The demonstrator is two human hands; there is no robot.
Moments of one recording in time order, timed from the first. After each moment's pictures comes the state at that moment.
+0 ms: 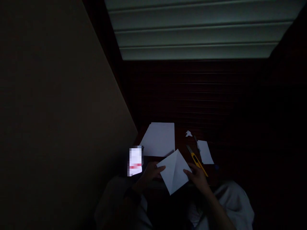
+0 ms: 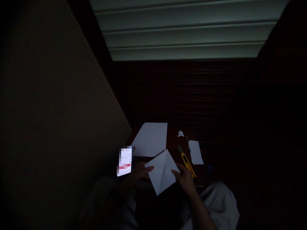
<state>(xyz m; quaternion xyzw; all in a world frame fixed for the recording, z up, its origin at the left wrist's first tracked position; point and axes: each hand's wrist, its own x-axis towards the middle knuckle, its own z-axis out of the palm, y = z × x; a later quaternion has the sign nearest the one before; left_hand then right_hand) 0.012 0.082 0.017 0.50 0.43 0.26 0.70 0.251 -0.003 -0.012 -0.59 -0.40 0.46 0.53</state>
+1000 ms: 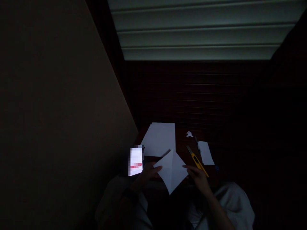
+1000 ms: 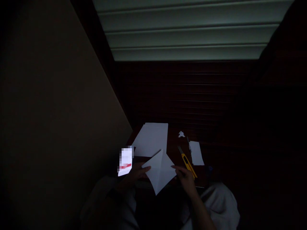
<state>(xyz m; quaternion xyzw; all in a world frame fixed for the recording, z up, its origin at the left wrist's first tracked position) -0.007 0.085 0.010 0.49 0.43 0.27 0.71 0.256 -0.008 -0.016 -0.59 -0.42 0.46 0.52</state>
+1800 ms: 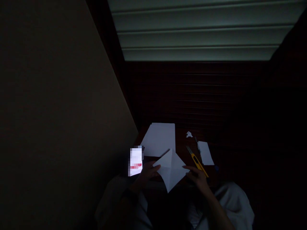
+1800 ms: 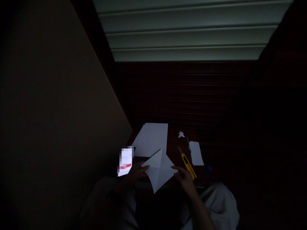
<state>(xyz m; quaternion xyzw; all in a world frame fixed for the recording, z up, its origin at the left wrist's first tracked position) -0.007 0.086 -0.004 0.45 0.41 0.33 0.72 0.259 -0.010 -0.015 -0.59 -0.45 0.47 0.49</state>
